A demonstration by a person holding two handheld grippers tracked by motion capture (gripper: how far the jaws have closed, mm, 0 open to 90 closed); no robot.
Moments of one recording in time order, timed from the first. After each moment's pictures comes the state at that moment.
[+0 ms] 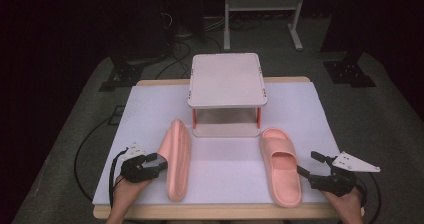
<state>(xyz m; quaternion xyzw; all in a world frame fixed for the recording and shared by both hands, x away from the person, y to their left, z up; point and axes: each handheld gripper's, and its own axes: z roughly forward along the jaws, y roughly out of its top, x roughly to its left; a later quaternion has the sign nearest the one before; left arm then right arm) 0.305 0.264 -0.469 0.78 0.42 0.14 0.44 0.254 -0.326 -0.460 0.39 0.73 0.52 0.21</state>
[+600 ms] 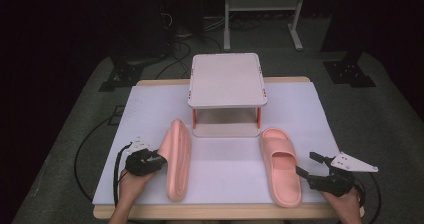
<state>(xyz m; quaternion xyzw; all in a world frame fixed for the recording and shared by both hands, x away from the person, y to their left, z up) 0.320 0.253 -0.463 0.77 0.42 0.14 0.45 0.254 -0.323 -0.462 0.39 0.73 0.52 0.20</state>
